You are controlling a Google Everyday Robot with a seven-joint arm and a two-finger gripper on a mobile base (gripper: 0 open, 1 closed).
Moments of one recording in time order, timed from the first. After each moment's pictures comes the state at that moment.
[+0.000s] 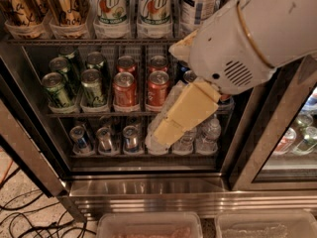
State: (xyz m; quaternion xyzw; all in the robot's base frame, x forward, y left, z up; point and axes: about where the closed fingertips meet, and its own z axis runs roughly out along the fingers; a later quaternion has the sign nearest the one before) arm 0.396 -0.012 1.017 -0.61 0.70 0.16 0.34
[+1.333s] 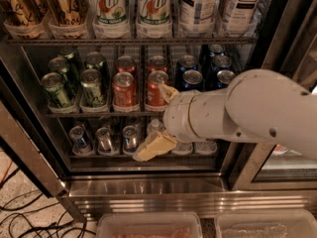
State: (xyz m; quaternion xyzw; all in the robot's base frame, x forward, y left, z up) arm 0.480 0.010 0.871 -0.57 0.68 0.10 0.45
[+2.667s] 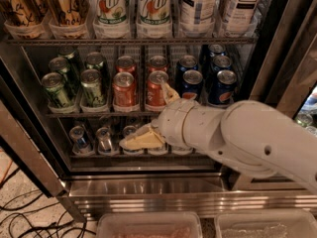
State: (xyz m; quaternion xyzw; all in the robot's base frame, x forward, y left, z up) arm 0.505 0.025 0.868 -0.47 0.68 0.13 0.55
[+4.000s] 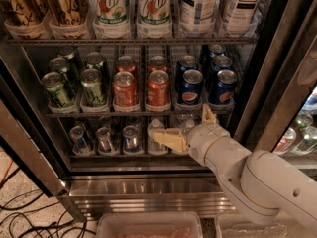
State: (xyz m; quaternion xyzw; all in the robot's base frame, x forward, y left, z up) arm 0.537 -0.071 0.817 -0.21 0.74 0.15 0.62
